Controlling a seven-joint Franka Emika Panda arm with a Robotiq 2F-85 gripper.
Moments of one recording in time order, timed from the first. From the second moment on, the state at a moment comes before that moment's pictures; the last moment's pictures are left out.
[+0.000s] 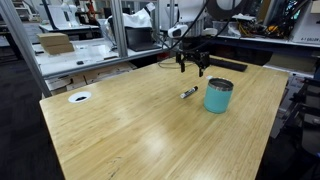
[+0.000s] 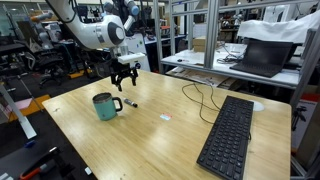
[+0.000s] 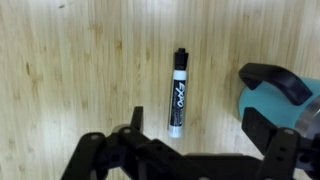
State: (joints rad) arm 0.20 0.66 0.24 -1.81 -0.33 2.35 -0.99
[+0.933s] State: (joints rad) arm 0.23 0.80 0.26 -1.73 -0.32 2.40 -0.97
